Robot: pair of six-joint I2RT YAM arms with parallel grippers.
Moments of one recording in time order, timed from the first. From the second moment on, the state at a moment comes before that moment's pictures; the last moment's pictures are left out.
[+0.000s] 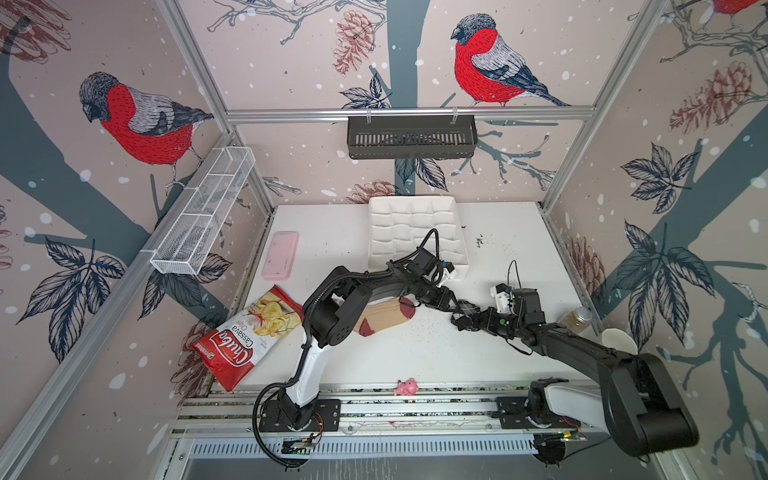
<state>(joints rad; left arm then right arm) -0.78 2.13 1.40 -0.25 0.74 -0.36 0.16 1.21 0.29 0.03 -0.57 0.53</state>
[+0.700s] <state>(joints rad) -0.84 2.20 1.43 -0.19 0.77 -0.40 0.15 1.22 0.29 0.05 -0.58 0.53</state>
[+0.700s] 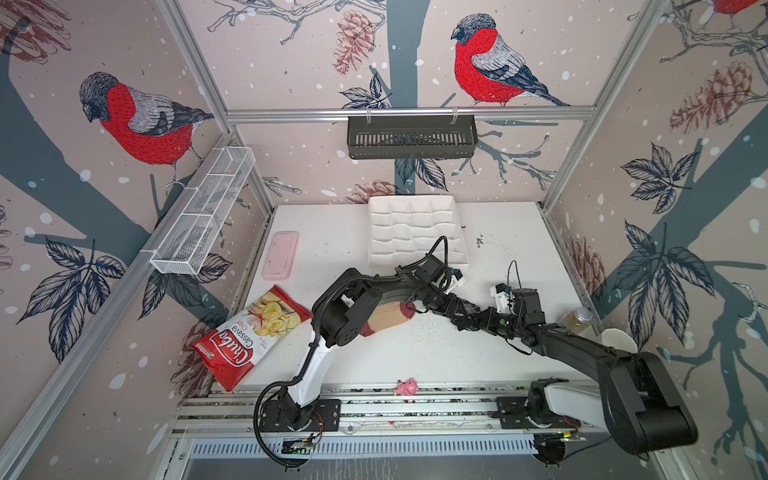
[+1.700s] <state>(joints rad) -0.85 2.10 1.41 -0.13 0.75 -0.46 0.10 1.04 0.39 -0.10 -0.59 0.50</state>
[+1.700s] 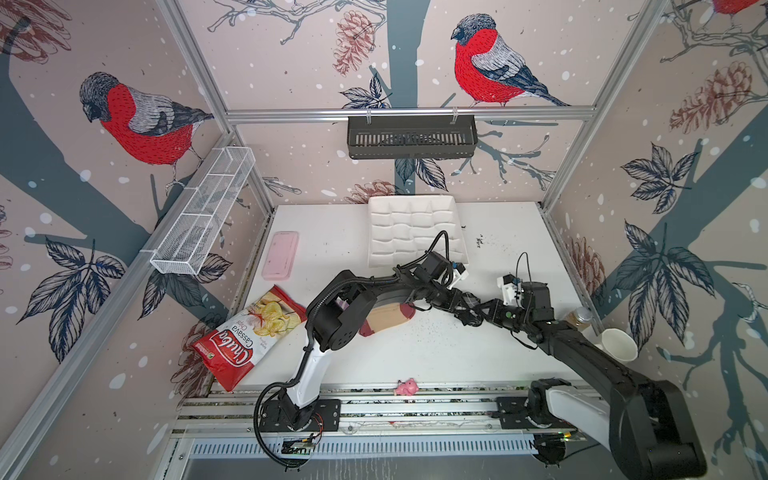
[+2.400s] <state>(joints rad) -0.48 1.85 1.62 -0.60 0.73 -0.14 0.12 1.02 0.57 -0.18 -0.57 0.50</state>
